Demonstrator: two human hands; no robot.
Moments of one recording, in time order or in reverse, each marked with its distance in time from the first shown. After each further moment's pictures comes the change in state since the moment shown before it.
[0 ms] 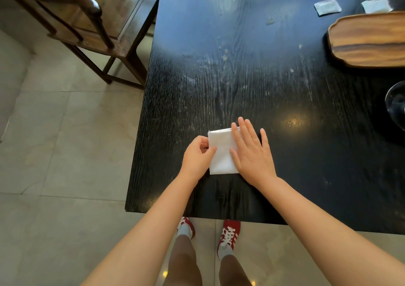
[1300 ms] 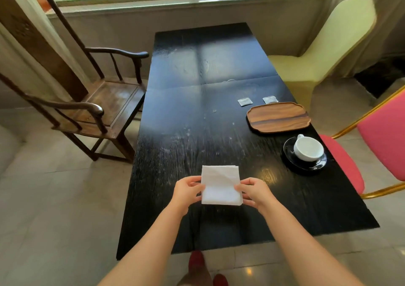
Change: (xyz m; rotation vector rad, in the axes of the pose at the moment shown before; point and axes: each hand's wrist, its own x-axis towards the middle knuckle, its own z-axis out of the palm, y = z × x) left_hand -0.080 0.103 0.009 -0.169 -0.182 -0.004; right_hand -0.068 0.020 -0.184 1.230 -0.053 0.921
